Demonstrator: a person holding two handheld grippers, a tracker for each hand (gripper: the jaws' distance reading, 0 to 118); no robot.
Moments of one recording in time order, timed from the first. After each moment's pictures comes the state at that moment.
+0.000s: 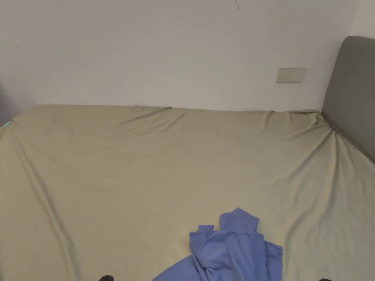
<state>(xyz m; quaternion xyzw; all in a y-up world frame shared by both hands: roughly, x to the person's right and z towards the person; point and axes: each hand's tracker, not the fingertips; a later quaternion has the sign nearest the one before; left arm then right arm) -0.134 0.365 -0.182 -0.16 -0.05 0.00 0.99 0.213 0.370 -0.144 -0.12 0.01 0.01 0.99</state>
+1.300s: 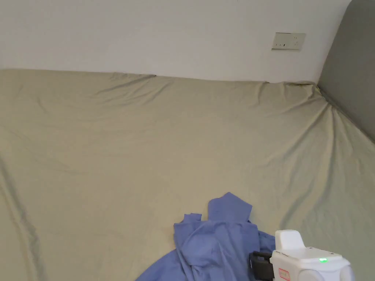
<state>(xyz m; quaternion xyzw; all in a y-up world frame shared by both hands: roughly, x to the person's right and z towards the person) -0.181 0.232 -0.295 -0.53 -0.06 0.12 0.84 0.254 0.213 -0.441 -0.46 0.03 0.03 0.89</state>
